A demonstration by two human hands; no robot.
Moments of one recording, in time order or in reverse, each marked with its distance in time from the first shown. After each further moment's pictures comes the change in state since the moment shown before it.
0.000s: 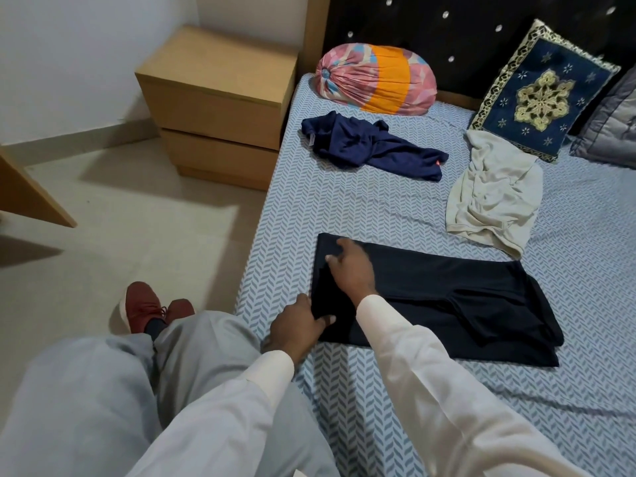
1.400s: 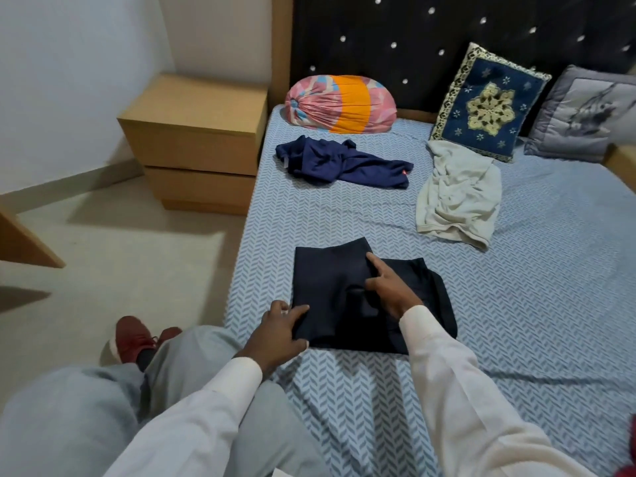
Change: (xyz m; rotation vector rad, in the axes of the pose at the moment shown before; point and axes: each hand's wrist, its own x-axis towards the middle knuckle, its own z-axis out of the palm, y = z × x) left_hand -0.020 -0.018 -0.025 0.196 -0.136 0.320; right_hand -0.031 0.093 -0.075 0.820 -0.193 0.222
